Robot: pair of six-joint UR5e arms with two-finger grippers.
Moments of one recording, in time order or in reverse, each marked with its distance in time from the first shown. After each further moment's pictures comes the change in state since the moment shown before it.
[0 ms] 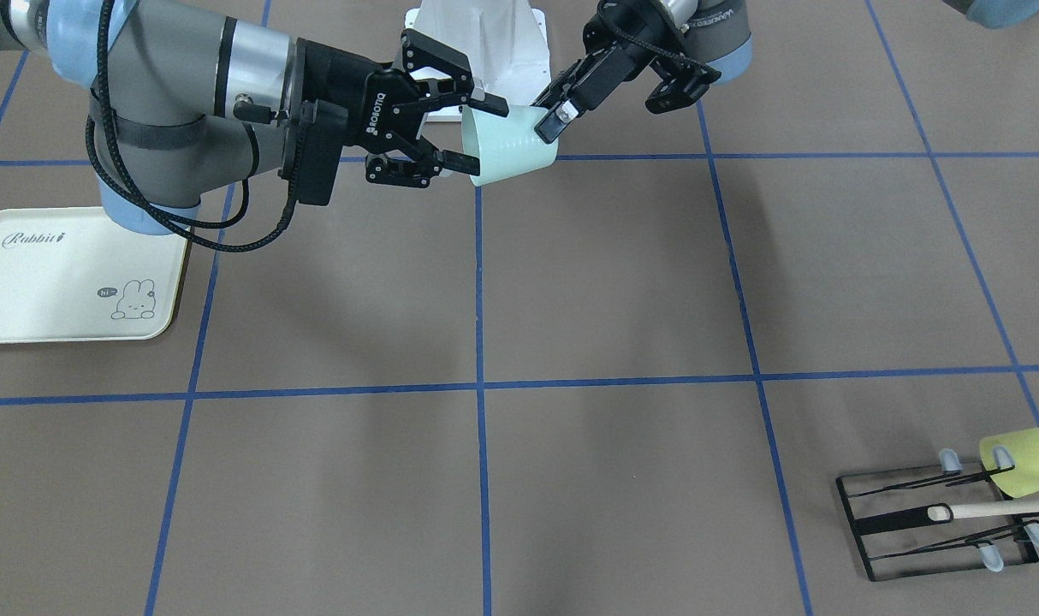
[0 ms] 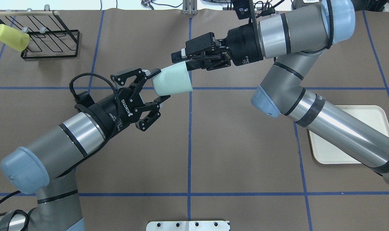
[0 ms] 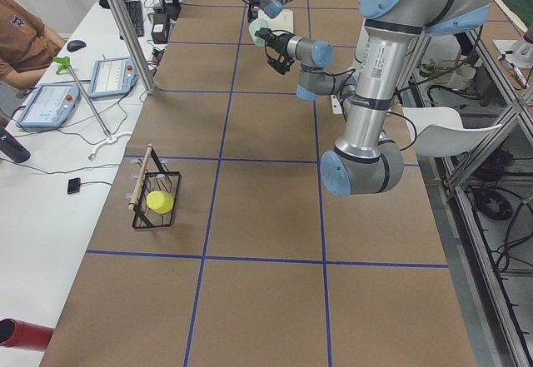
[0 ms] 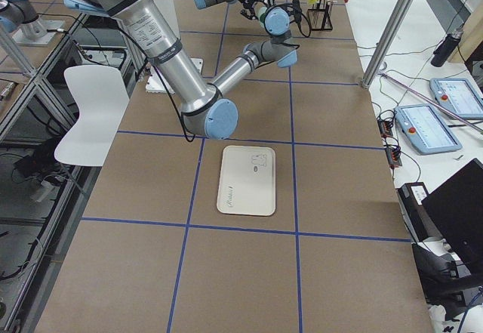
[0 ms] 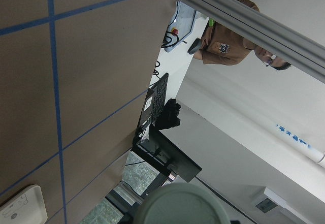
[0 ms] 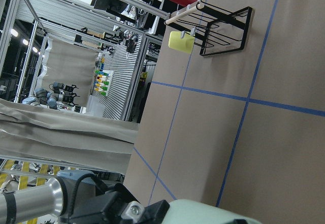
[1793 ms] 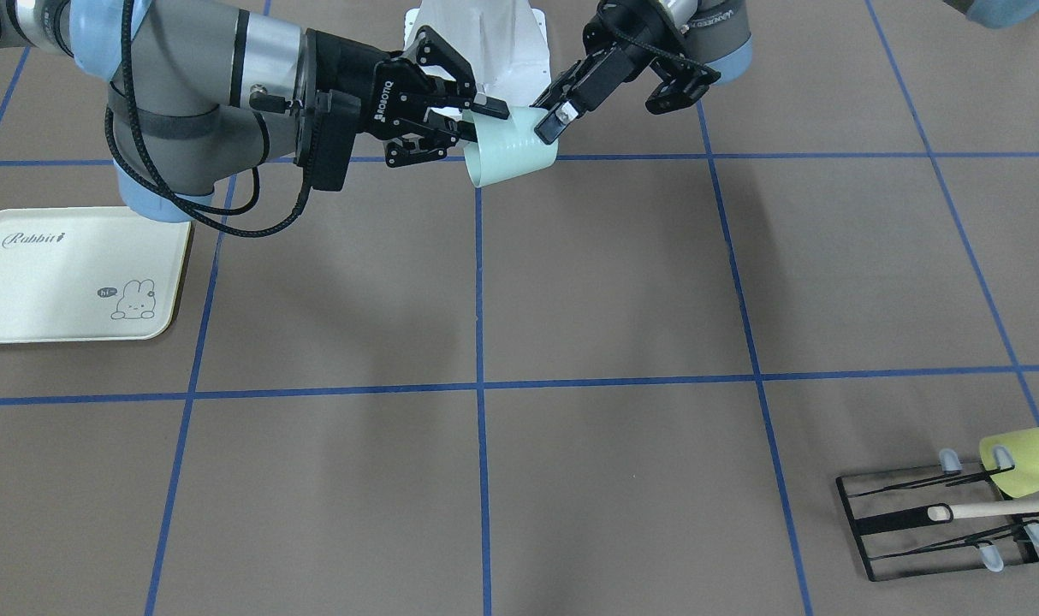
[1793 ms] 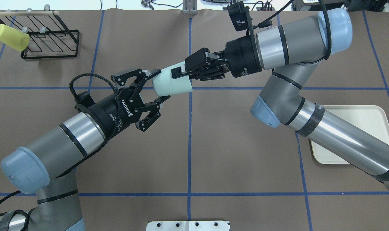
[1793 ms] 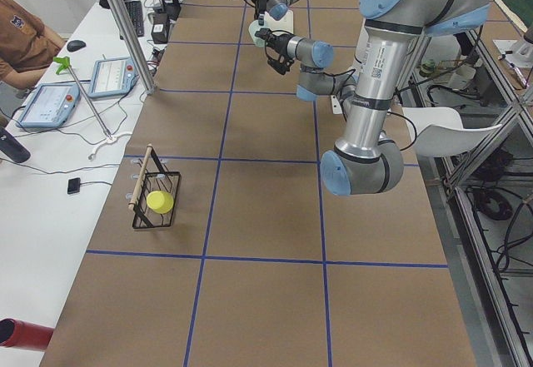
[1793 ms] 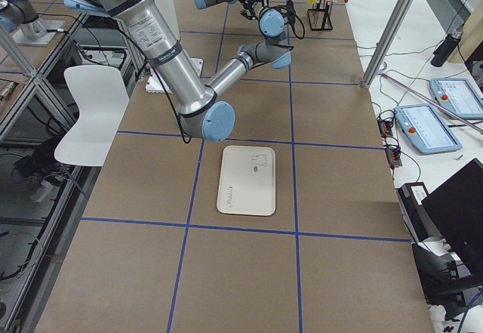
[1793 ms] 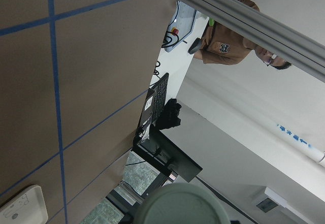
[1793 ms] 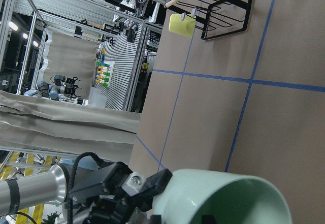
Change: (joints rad) left arm 0.000 0.001 0.001 0.000 -0.001 0.003; right arm -0.033 -0.026 0.034 -0.011 0.000 0.005
